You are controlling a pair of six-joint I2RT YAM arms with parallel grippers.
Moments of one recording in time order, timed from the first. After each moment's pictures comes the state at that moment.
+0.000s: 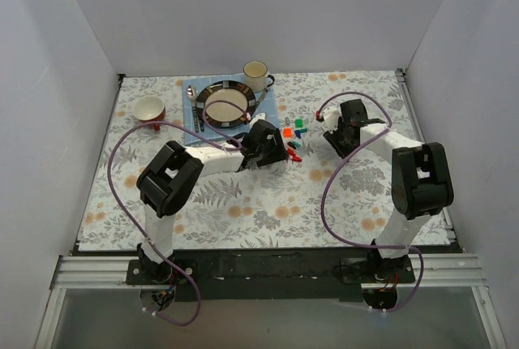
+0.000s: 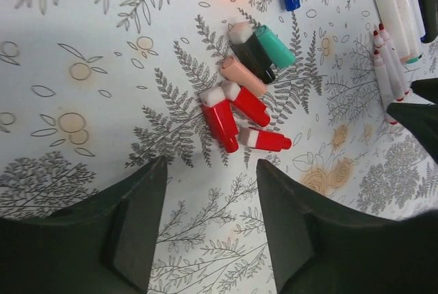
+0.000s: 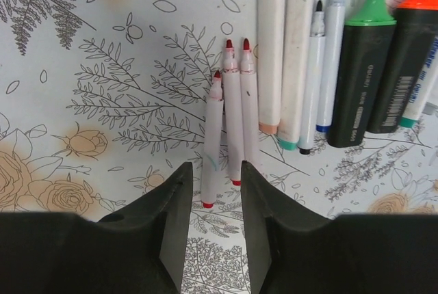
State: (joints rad) left arm -0.73 1.98 1.20 0.05 -0.06 -0.87; right arm 0.22 1.76 1.10 -0.41 -0.04 -0.54
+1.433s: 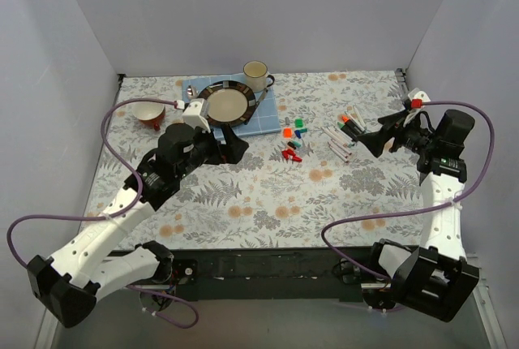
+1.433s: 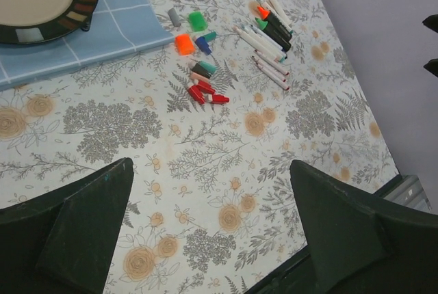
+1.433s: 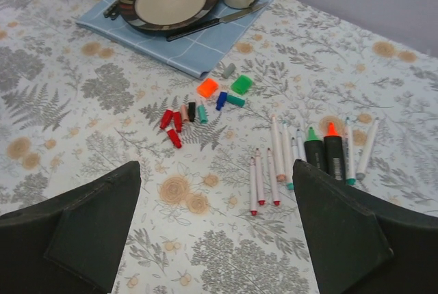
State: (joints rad) left arm -0.62 0.94 0.92 -0.29 -0.05 -0.52; right arm -0.34 1.05 0.88 -0.23 -1.09 -0.25
